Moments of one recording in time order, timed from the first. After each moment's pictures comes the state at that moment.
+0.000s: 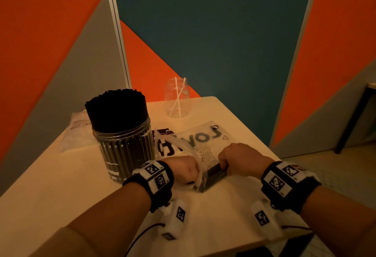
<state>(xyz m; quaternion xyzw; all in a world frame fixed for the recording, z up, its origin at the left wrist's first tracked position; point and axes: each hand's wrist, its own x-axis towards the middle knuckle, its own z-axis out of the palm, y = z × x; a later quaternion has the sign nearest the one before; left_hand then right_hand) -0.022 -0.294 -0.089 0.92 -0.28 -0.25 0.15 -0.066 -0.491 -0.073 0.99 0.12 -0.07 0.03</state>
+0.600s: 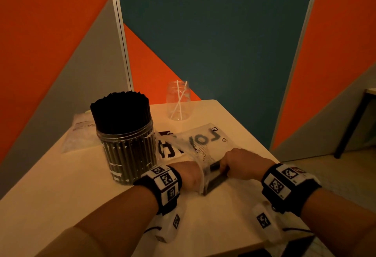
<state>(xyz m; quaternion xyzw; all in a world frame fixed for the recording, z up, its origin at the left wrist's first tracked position) -0.038 -0.298 -0.083 0.91 -0.36 -0.21 0.00 -0.068 -0.492 -0.074 0.99 0.13 -0.10 0.00</state>
